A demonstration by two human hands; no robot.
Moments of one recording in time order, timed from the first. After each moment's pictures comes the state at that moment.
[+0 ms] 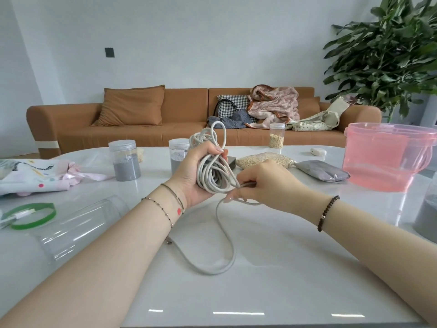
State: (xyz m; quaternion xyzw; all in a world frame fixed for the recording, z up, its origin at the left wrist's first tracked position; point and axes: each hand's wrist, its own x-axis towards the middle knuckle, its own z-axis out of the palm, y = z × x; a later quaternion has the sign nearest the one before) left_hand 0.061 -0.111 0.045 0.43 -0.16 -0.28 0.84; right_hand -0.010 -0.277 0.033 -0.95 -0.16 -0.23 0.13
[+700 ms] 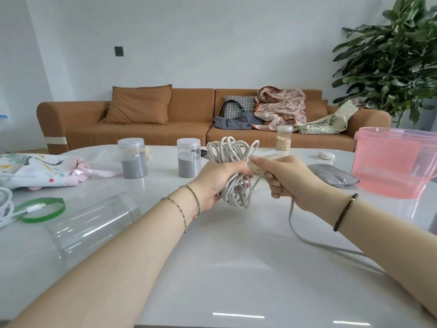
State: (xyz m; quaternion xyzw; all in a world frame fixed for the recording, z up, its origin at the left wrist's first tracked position) left_hand 0.060 -0.128 0.030 0.66 -0.21 -0.15 0.70; right_hand -0.010 -0.277 0.045 -0.78 0.06 -0.15 0.61
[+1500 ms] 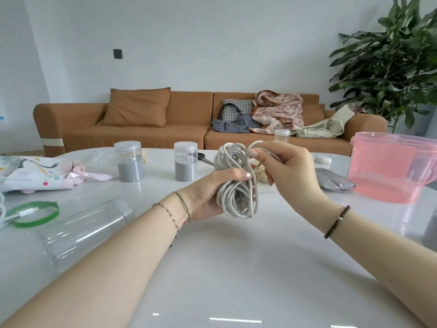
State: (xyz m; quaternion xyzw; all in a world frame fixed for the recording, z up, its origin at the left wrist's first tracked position) left_hand 0.051 -0.114 0.031 0.54 -0.32 -0.35 0.69; right_hand -0.018 -0.269 0.047 -0.76 -0.12 -0.42 0.48
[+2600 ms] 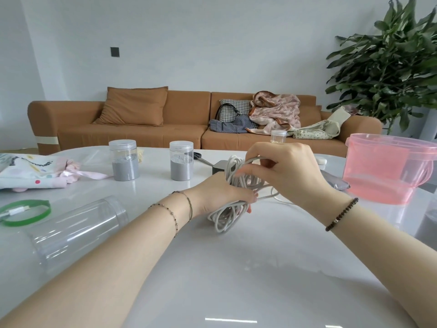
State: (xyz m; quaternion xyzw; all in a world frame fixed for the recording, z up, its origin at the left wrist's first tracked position) left_hand 0.058 -0.129 0.026 0.77 -0.40 -0.14 0.48; right_hand -0.022 -0.284 0.059 -0.85 -0.19 -0.49 0.09
